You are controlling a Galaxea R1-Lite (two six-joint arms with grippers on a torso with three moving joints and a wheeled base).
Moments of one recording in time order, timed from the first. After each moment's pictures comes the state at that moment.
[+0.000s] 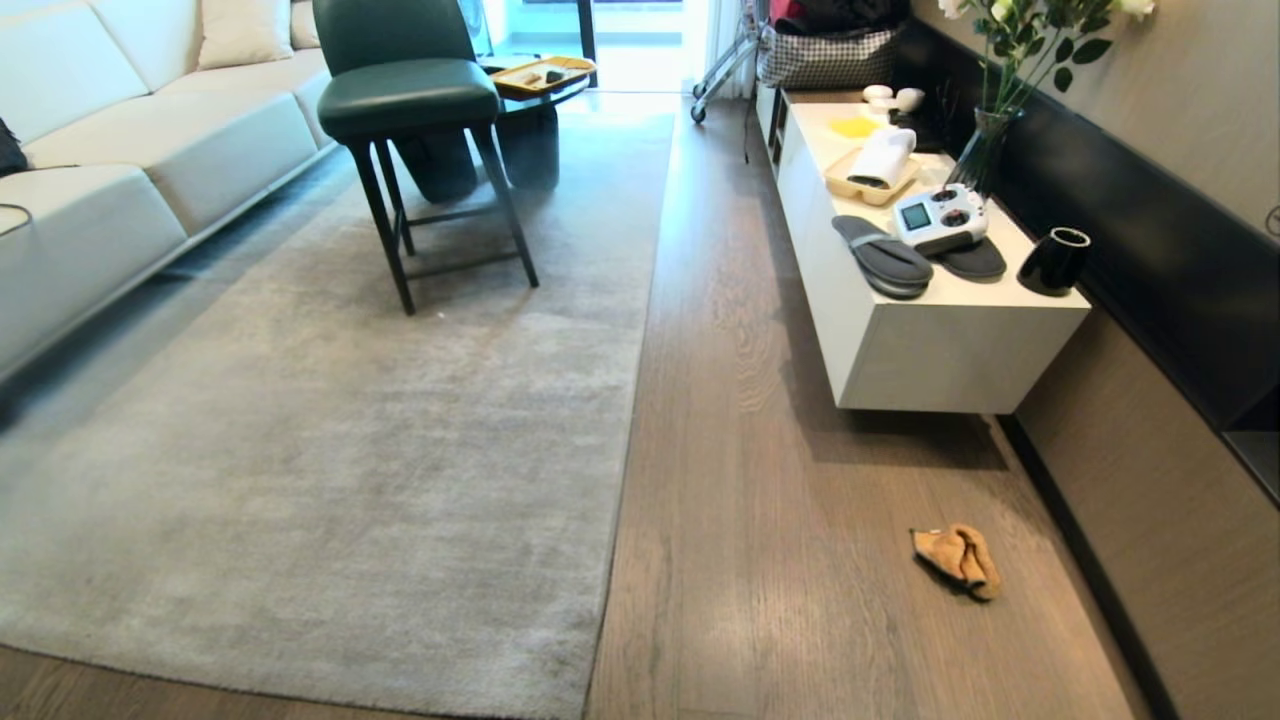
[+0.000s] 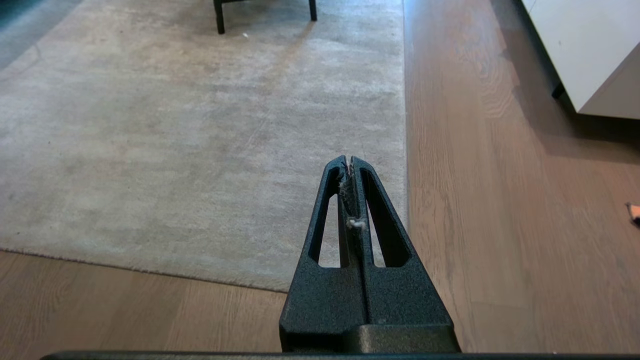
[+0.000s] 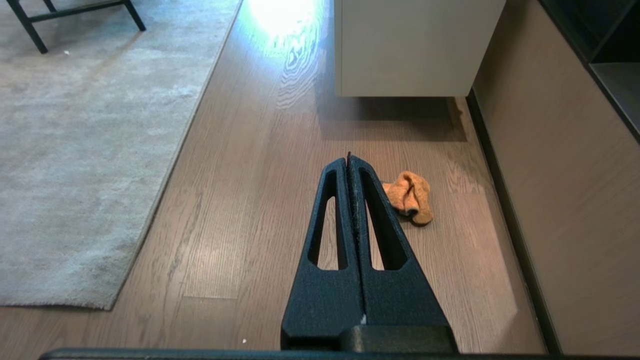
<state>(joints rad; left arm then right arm) 0.00 0.00 0.00 0.00 0.03 -0.06 0.00 0.00 0.00 0.00 -0.02 0.02</state>
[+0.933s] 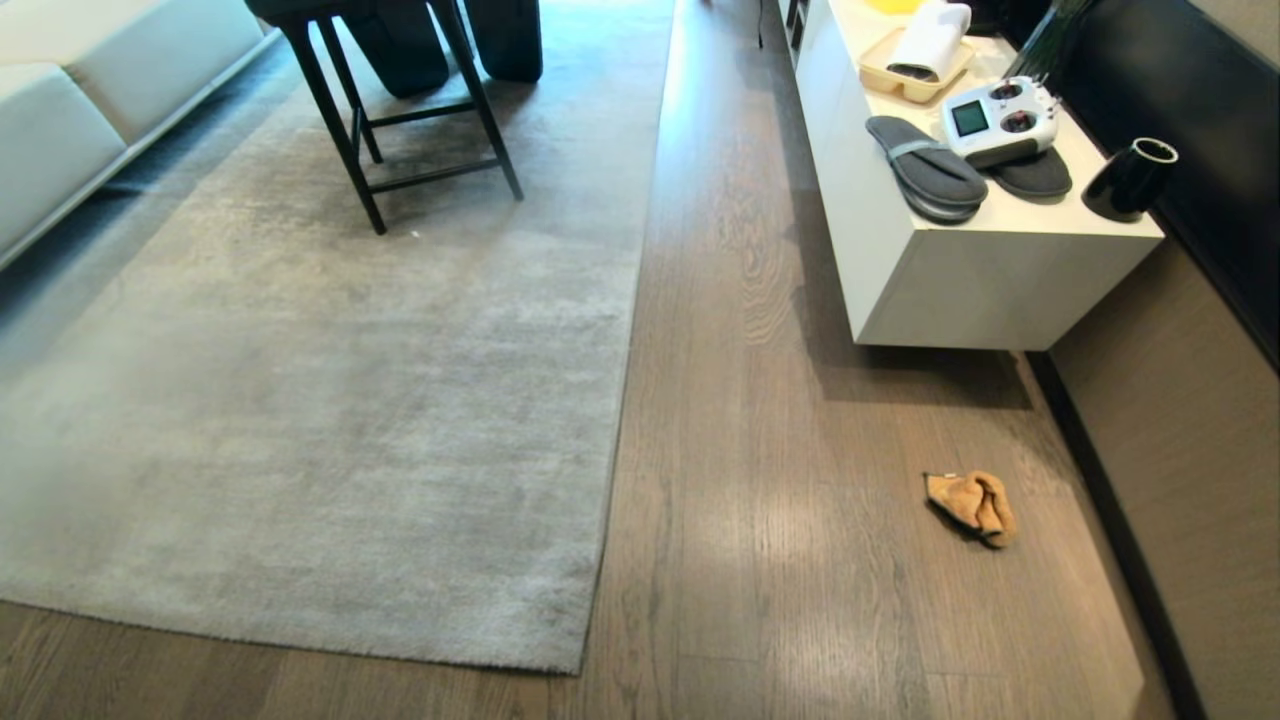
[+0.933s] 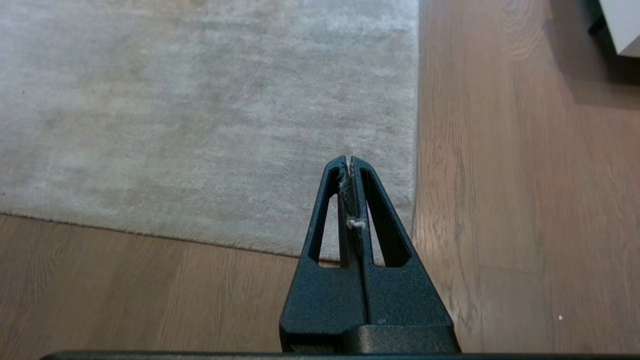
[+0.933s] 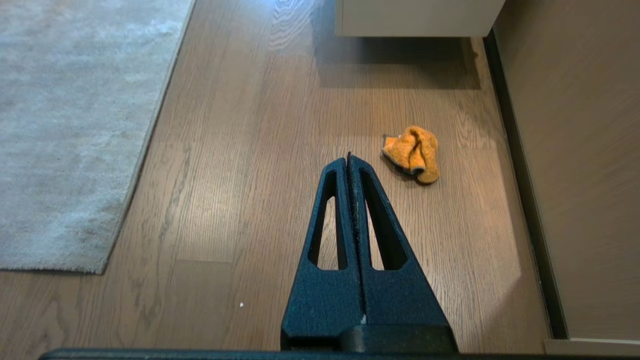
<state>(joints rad) 0.00 0.00 0.00 0.00 0.03 -0.06 0.00 0.00 0.00 0.00 -0.02 0.02</state>
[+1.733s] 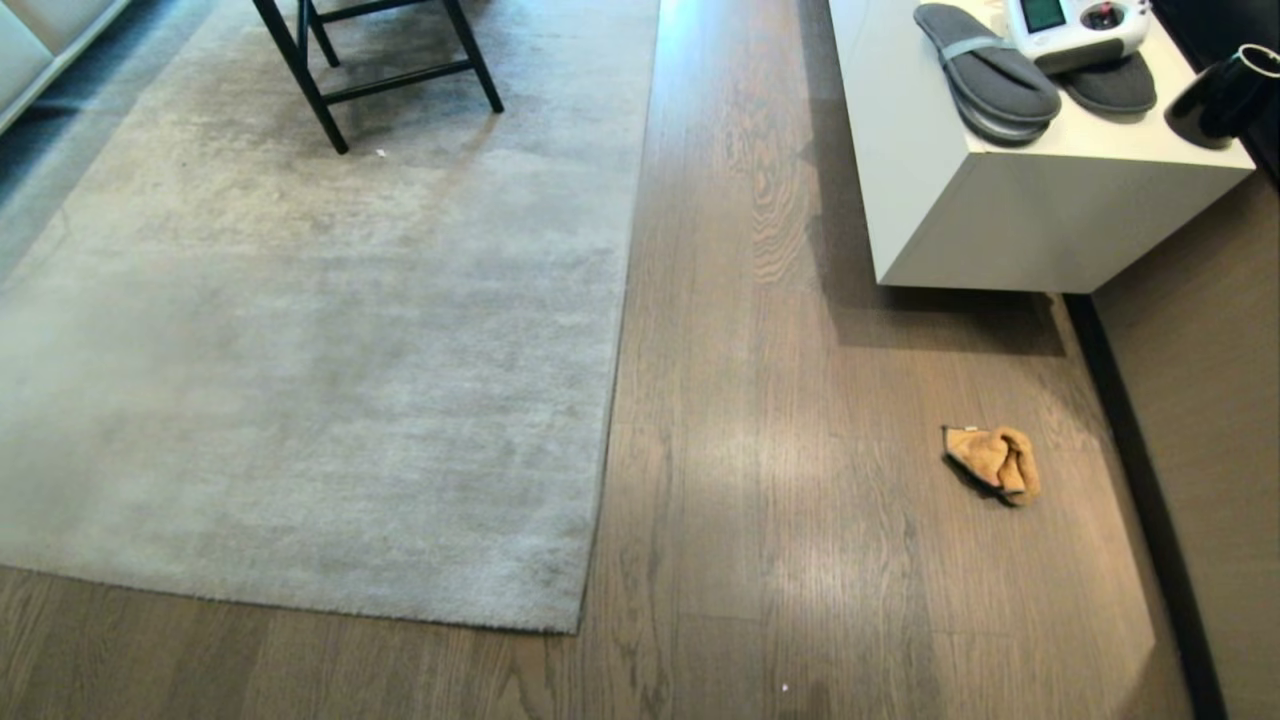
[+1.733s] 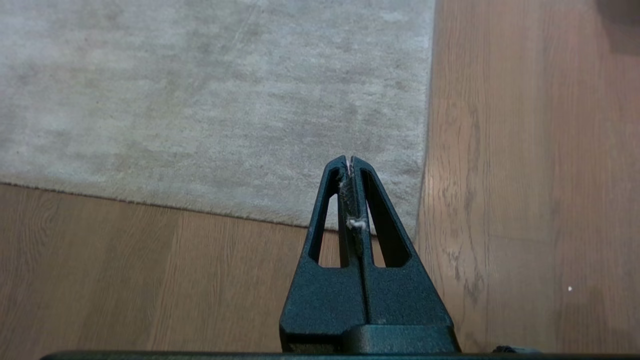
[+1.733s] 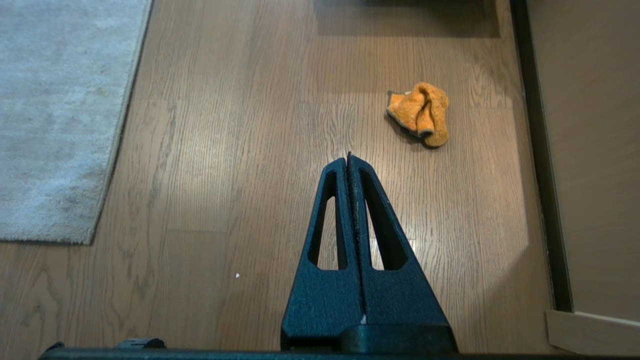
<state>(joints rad) 0.00 0.00 0.00 0.00 0.03 -0.06 0.00 0.00 0.00 0.00 -0.02 0.02</state>
